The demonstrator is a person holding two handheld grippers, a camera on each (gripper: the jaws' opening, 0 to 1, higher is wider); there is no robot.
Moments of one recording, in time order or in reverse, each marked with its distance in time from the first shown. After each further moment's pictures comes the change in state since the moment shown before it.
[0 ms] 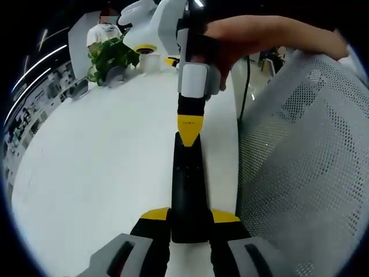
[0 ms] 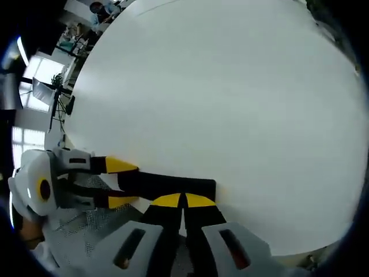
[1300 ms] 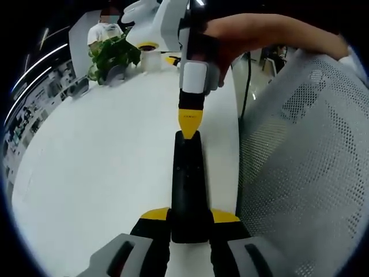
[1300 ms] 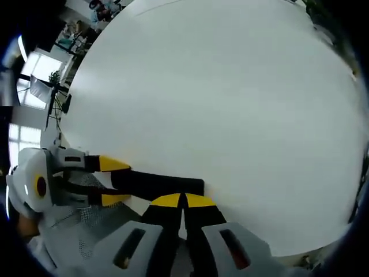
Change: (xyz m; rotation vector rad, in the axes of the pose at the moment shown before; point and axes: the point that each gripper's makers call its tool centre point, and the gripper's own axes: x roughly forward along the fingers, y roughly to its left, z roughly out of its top) left arm 0.000 0.001 0.000 -0.008 0.007 0.004; right arm -0.006 -0.013 0.002 -0.009 0.000 -0.033
